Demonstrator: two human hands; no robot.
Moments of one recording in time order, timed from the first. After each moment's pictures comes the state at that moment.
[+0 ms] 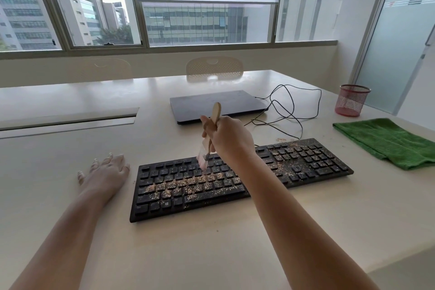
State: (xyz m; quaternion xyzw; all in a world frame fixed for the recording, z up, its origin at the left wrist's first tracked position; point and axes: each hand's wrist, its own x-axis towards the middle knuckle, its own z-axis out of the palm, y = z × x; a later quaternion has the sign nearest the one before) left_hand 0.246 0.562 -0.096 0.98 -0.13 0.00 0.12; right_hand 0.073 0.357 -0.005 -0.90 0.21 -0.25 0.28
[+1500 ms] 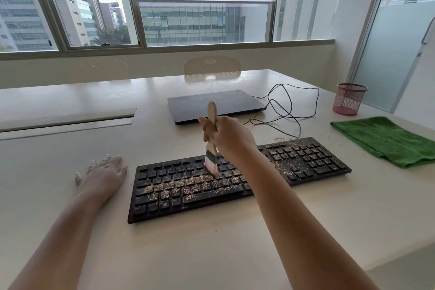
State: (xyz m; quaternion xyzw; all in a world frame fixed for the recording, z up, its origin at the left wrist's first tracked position) left_hand 0.245 0.563 -0.096 0.98 -0.14 0.00 0.12; right_hand 0.068 0.347 -0.005 -0.92 0.19 -0.23 0.26
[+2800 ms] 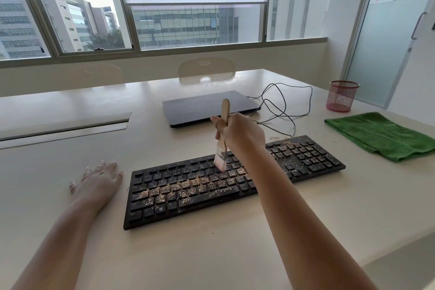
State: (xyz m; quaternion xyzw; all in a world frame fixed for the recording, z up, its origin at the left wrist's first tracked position) left_hand 0.246 0.563 -0.096 0.98 -0.14 0.00 0.12; right_hand 0.061 0.324 -0.001 -0.90 0.29 -0.24 0.23
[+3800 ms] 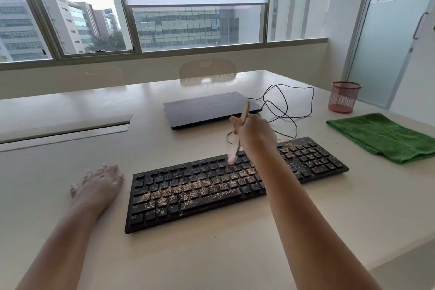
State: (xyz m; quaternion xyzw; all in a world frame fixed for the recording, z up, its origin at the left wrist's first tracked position) left_hand 0.247 0.563 -0.098 0.98 -0.14 0.00 0.12; right_hand 0.063 0.299 -0.015 -0.85 0.37 -0.26 0.26
